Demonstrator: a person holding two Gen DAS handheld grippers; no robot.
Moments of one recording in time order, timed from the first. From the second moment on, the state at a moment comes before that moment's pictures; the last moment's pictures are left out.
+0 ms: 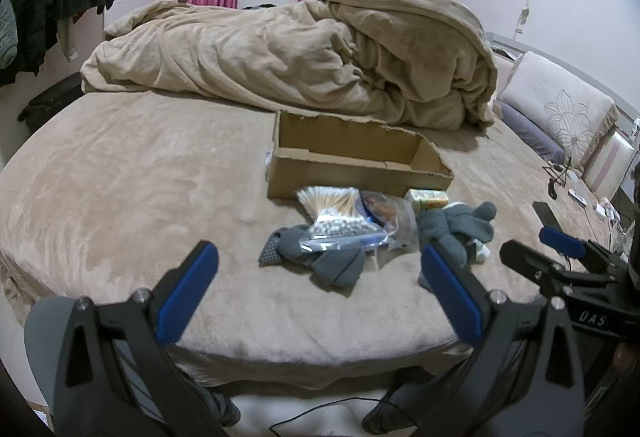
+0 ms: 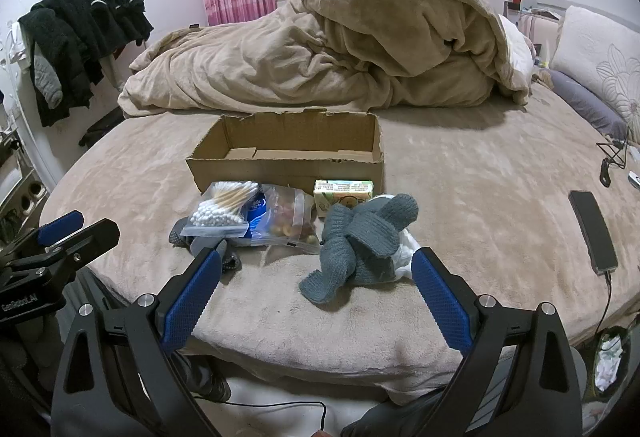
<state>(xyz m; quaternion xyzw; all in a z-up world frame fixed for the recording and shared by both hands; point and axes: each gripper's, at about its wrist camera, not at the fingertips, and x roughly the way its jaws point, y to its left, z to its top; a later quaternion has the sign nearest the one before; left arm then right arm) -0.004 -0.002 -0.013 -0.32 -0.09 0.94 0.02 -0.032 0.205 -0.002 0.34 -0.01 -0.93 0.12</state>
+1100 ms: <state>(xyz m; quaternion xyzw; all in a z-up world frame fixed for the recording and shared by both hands) -0.002 -0.001 -0.011 -0.31 -0.08 0.95 0.02 -0.031 0.206 -0.002 0.34 -0.02 -0.93 0.12</state>
